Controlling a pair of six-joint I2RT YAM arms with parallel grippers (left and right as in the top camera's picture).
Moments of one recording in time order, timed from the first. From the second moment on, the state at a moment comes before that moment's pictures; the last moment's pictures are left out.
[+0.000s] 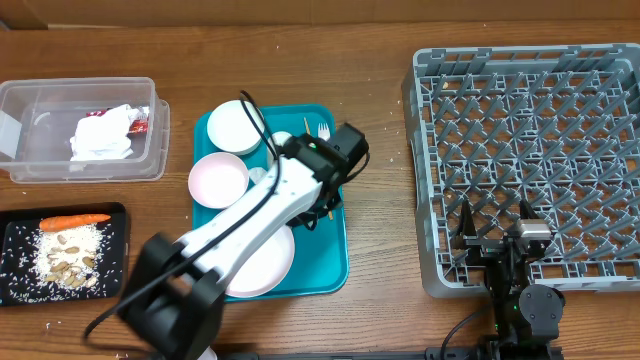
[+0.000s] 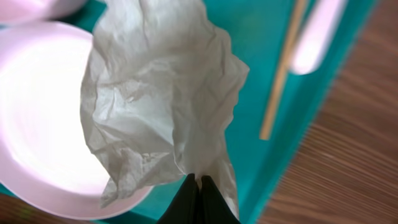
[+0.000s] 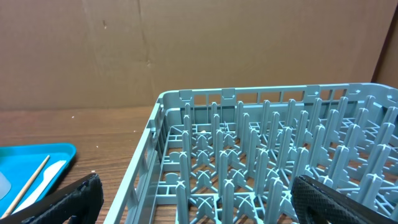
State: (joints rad) left arm -0.68 1.77 1.43 -1.18 -0.17 -1.08; right arm 0.01 0.01 0.02 -0.03 0.01 0.04
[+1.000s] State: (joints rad) left arm -0.22 1.49 1.47 -0.91 -0.81 -1.11; right arm 0.01 0.01 0.02 -0.03 0.01 0.04
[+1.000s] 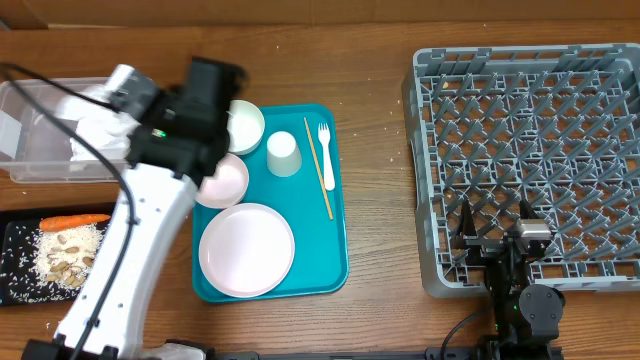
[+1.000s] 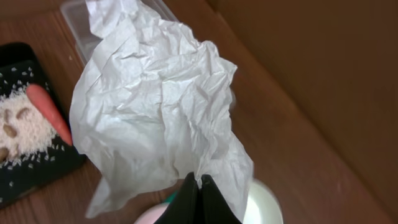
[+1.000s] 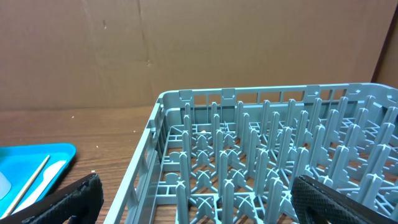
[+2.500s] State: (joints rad) left arm -0.02 1.34 1.48 -1.00 0.14 -0.57; right arm 0.01 0.01 0.02 -0.03 0.01 0.04
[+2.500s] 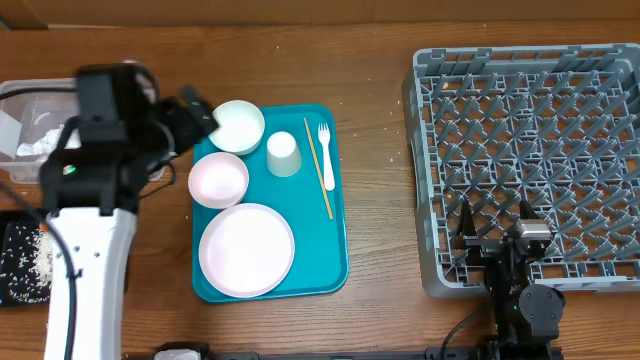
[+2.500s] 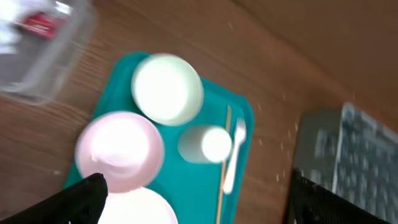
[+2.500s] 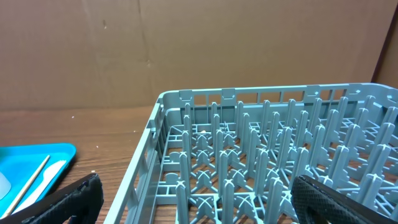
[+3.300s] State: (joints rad) left arm 0.15 1.40 1.48 -1.14 0.02 -0.63; right arm 0.02 0.01 0.02 -0.03 0.01 0.04
